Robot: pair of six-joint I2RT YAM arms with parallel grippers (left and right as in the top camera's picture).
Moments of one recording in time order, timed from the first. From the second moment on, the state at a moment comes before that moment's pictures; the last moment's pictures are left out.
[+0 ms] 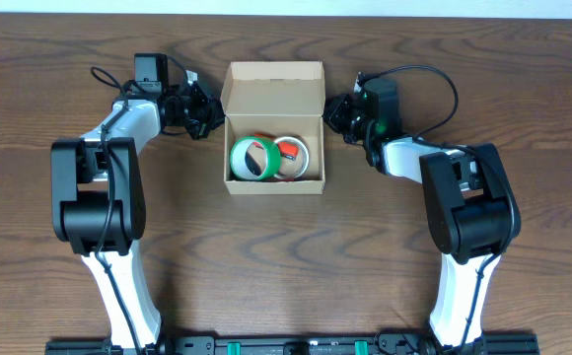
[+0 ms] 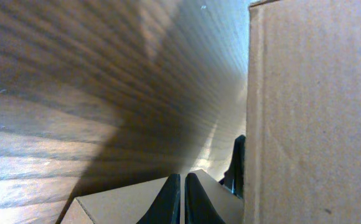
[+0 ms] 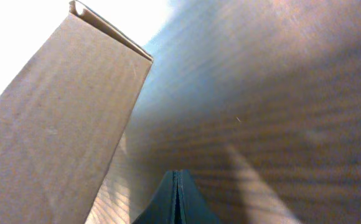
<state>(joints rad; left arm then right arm) 0.00 2.19 1.43 -0.19 0.96 -0.83 0.24 2.15 1.13 0.48 -0.46 0.98</state>
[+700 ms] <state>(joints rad) 0.02 2.19 1.48 -0.11 1.11 -0.64 0.23 2.15 1.13 0.69 -0.54 0.63</state>
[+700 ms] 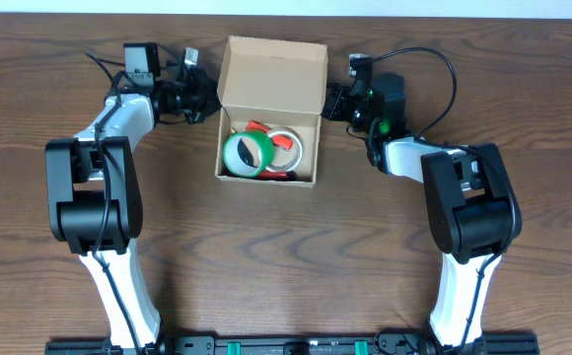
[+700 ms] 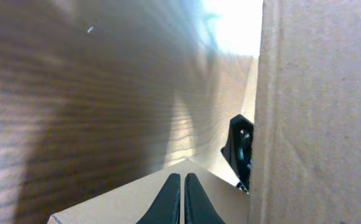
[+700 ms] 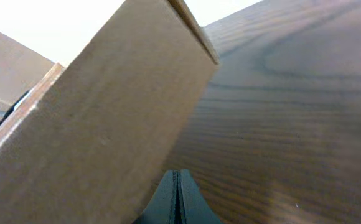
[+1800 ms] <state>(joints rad) 0.01 2.19 1.49 -0.04 1.09 -0.46 0.21 2.15 1.13 0.77 -0.57 0.52</state>
